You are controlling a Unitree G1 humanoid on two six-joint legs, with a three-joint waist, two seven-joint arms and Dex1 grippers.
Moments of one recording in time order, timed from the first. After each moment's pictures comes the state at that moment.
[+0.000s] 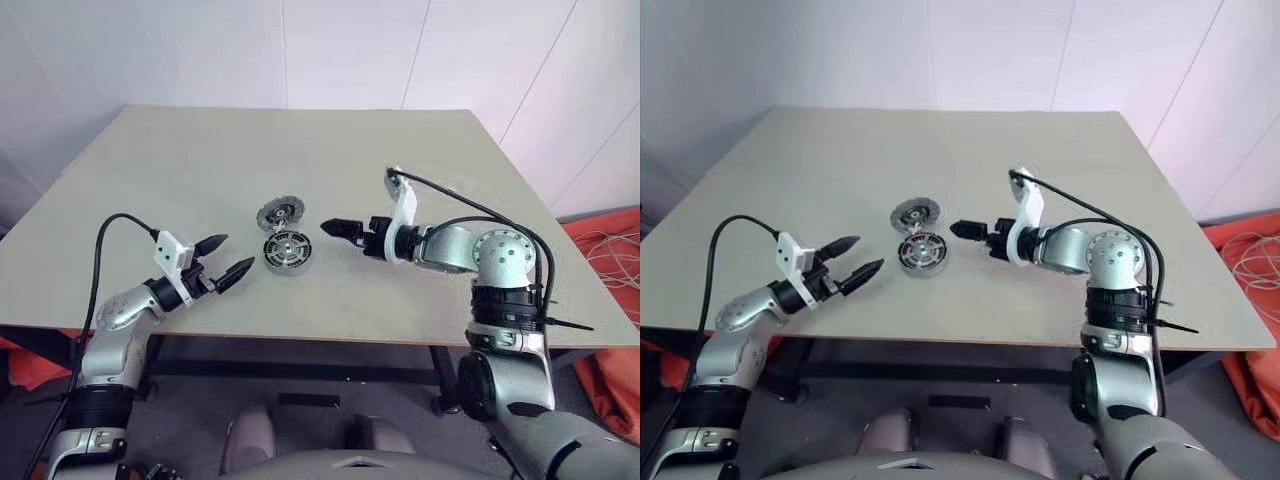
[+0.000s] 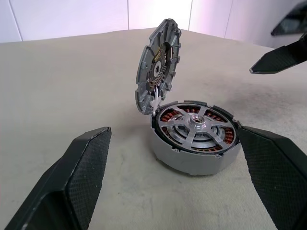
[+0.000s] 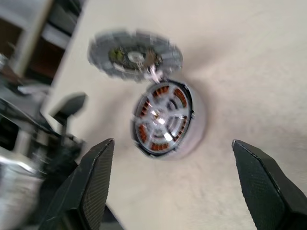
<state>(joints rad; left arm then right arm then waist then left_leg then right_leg) -0.15 0.45 0.15 0.14 -0.42 0.06 -0.89 -0.64 -0.24 -0.12 0.05 1.00 1.33 0.04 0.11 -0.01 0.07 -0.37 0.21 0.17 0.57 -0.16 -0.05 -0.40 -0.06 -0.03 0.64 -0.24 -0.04</state>
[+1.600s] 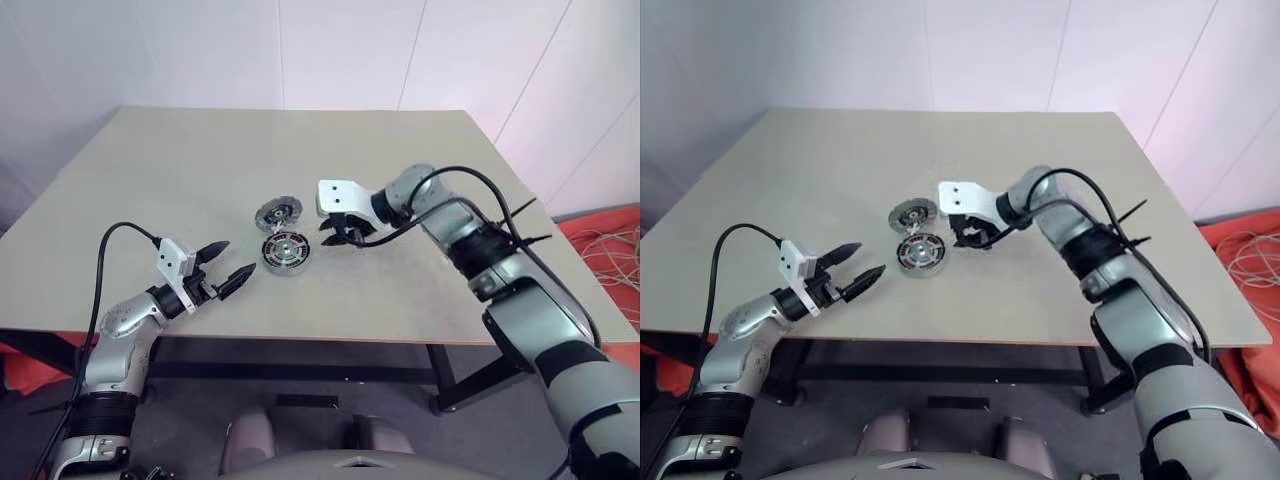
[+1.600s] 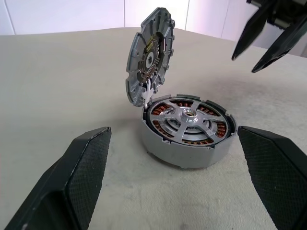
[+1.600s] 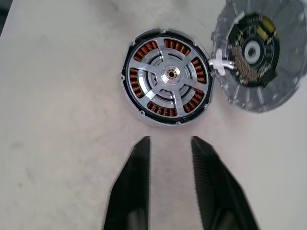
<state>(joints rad) -0.11 0.42 0.14 0.14 -0.42 0.05 -0.90 -1.10 -0.43 0.58 0.64 -0.10 -0.02 1.28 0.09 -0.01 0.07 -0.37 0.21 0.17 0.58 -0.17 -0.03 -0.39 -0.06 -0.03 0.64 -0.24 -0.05</state>
